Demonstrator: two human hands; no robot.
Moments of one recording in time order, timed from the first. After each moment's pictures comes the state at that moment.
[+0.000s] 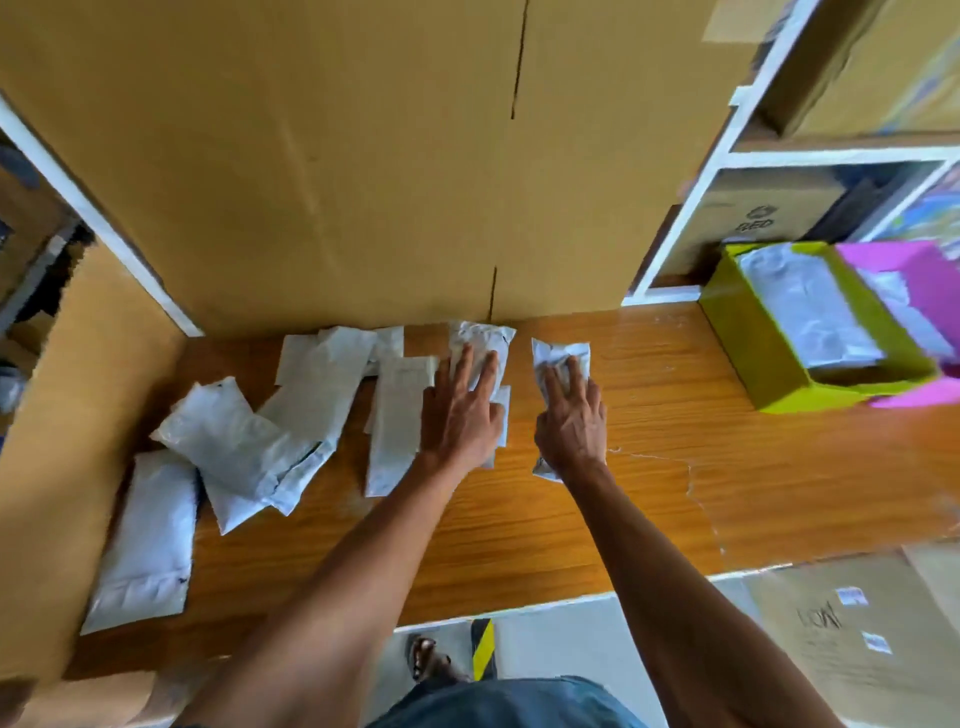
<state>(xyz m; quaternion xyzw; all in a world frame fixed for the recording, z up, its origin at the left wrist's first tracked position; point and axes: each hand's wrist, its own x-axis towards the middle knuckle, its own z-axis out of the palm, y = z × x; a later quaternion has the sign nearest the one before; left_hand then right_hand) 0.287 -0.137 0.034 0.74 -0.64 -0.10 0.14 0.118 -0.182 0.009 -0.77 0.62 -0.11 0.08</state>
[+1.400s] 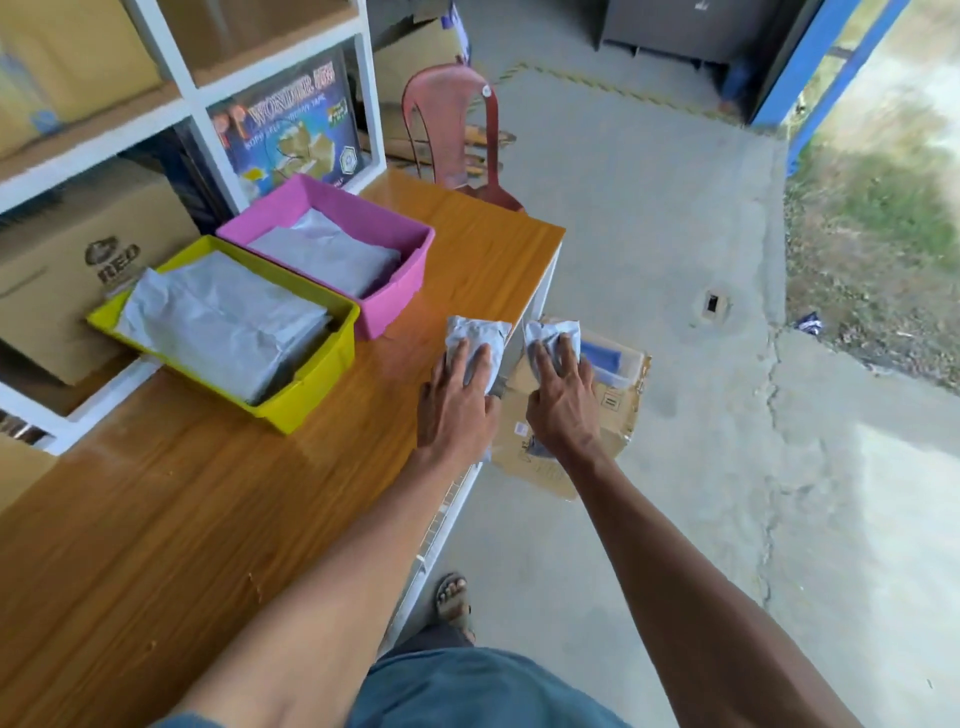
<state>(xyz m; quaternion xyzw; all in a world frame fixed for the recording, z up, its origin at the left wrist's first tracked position) -0.357 -0.191 0.031 0.35 -0.92 -0.16 0.11 -0.493 -0.084 0.029 -0.40 0.90 -0.17 0.01</state>
